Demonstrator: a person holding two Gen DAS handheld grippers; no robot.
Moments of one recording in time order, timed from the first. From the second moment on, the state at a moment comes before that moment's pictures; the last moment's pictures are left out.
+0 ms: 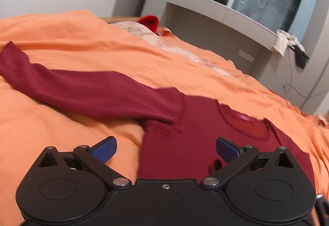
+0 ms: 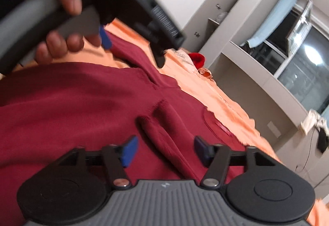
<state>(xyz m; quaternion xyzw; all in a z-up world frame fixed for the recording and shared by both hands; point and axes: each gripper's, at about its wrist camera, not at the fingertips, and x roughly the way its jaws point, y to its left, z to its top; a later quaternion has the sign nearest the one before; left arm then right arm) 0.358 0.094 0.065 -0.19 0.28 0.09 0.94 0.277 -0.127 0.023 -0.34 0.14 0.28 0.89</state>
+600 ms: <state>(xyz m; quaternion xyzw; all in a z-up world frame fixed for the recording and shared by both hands) 0.376 0.027 0.024 -0.02 0.35 0.05 0.93 0.332 -0.321 0.018 -0.27 0.21 -0.01 0.94</state>
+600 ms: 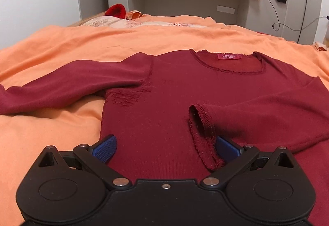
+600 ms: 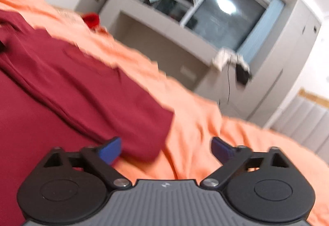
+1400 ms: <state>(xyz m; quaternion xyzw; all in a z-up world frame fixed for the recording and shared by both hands) 0.374 0.025 0.024 0.00 0.35 0.05 0.93 0.362 -0.342 0.014 -0.13 0.27 0.05 0.95</state>
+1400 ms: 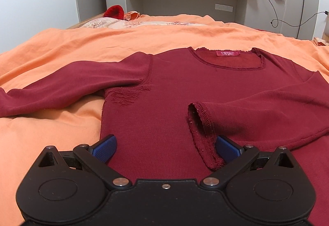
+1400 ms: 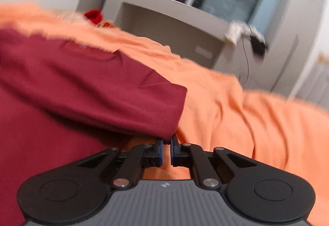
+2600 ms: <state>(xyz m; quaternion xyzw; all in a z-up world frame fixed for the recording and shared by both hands) 0.299 0.286 0.058 -0.28 0.20 0.27 0.90 0.304 -0.342 0.055 0.10 0.22 0.21 0.95</state>
